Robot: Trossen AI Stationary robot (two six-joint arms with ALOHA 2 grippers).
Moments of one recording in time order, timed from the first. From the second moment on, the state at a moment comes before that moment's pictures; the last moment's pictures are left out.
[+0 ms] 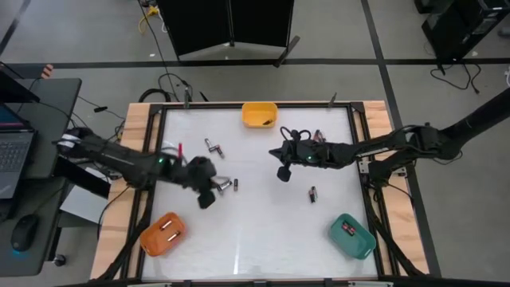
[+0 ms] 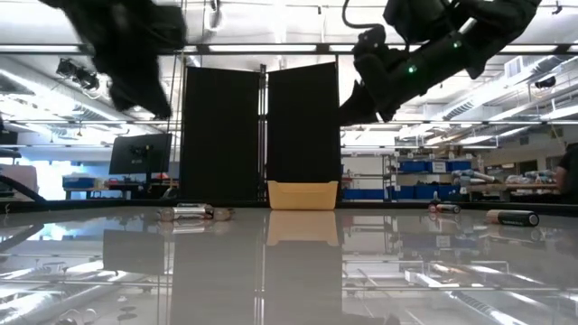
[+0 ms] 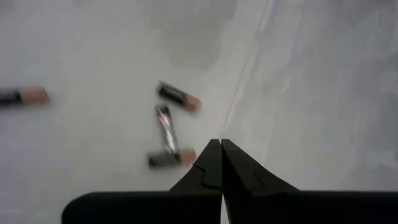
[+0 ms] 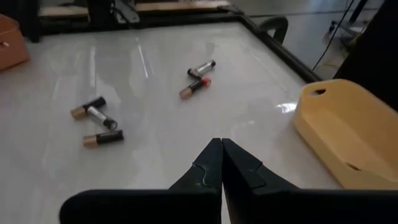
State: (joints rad) left arm -0.21 1.15 0.75 -0.48 -0.17 -0.61; right arm -0.07 1.44 0.67 0.33 0.27 0.07
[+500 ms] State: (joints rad) left arm 0.13 1.40 0.71 -0.04 0.15 -0.20; right arm -0.07 1.47 0.67 0.30 0.27 0.12
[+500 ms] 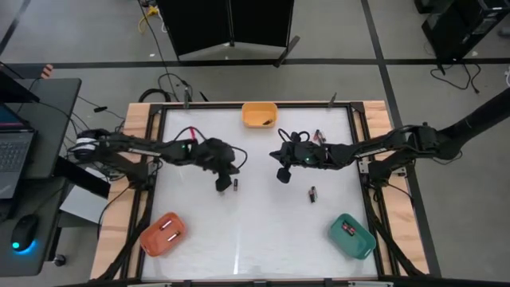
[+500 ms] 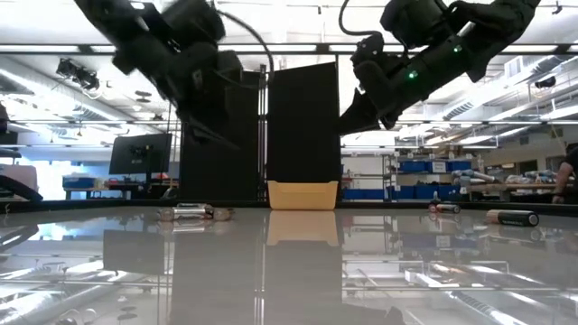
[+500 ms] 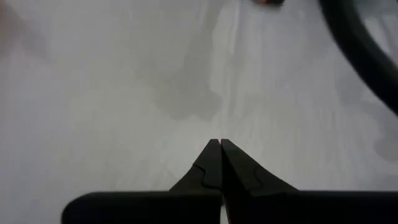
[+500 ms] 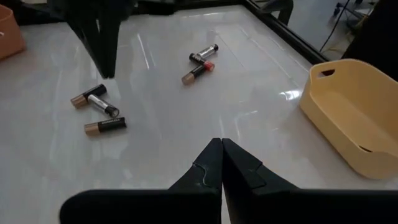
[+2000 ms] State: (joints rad) left arm -0.02 1.47 0.80 -0.24 0.07 -0.03; right arm -0.05 1.47 0.67 0.29 0.27 0.16
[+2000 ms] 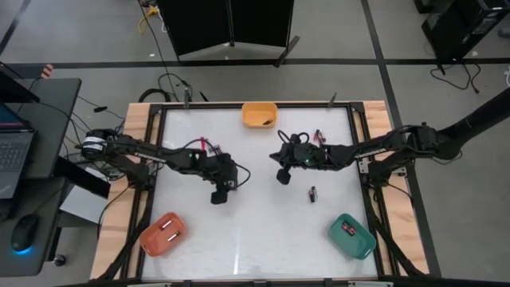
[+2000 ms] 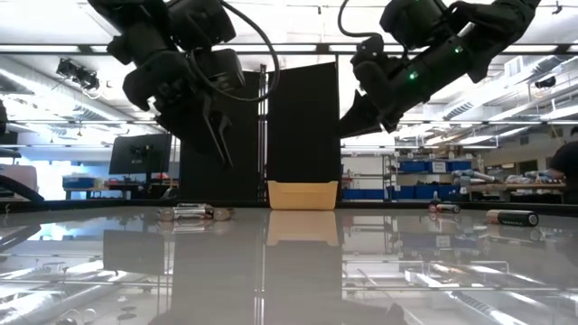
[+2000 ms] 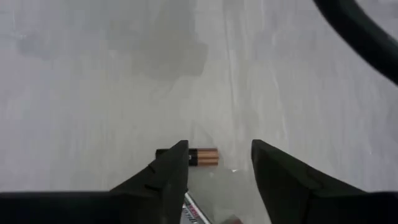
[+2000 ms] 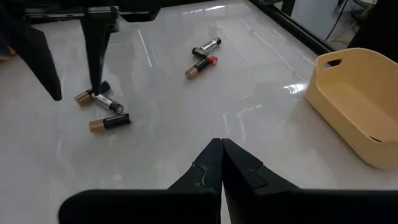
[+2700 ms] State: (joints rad) left arm -0.05 1.60 0.80 -0.19 -0.03 -0.03; right arm 0.00 1.47 0.67 0.27 0.27 0.14
